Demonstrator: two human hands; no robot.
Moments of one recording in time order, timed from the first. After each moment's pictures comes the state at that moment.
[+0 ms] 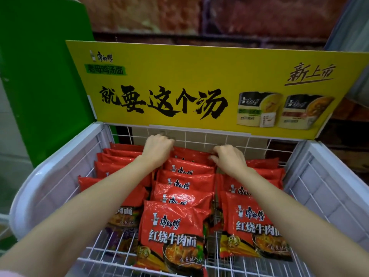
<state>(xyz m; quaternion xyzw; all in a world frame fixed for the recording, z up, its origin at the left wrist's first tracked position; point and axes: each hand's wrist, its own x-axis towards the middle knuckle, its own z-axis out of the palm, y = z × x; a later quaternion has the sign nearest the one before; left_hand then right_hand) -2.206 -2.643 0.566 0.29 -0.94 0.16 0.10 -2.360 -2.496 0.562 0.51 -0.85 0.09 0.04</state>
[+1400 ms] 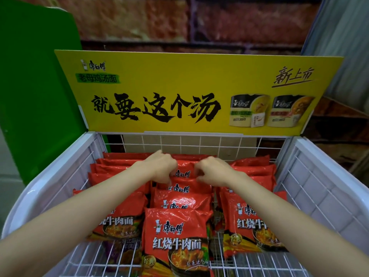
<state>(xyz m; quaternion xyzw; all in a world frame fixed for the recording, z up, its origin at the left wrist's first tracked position) -2.194 -2.622 0.580 0.12 -0.98 0.12 -0.11 -2.322 -2.495 0.565 0.60 -0.80 0.00 -0.05</state>
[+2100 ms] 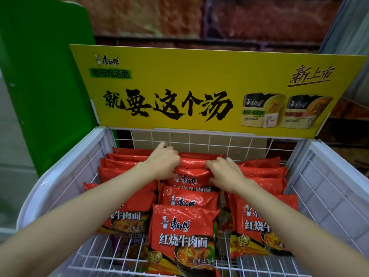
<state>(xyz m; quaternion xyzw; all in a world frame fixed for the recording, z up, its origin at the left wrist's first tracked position) -2.180 -2.631 0.574 0.13 -0.97 0.18 -0.03 -2.323 -2.494 0.550 0.60 -0.80 -0.05 0.06</state>
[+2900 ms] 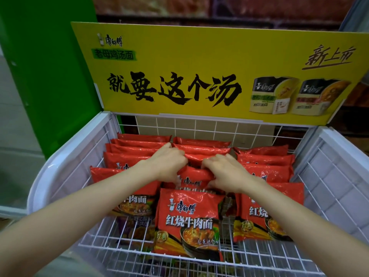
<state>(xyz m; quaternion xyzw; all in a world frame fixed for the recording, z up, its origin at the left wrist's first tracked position) -2.159 -2.604 0.565 0.10 -0.98 0.15 -0.08 -2.290 -2.476 0.551 0.65 -0.75 -0.05 0.01</state>
